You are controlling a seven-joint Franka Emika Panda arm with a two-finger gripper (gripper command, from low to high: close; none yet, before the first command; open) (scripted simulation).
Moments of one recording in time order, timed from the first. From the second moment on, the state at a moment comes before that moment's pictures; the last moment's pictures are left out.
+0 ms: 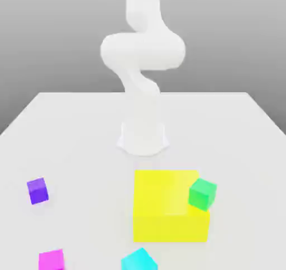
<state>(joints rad) 0.04 -0.71 -0.03 -2.30 0.02 2.33 0.74</state>
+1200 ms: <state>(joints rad) 0.14 0.47 -0.13 -2.32 0.16 2.78 0.04</state>
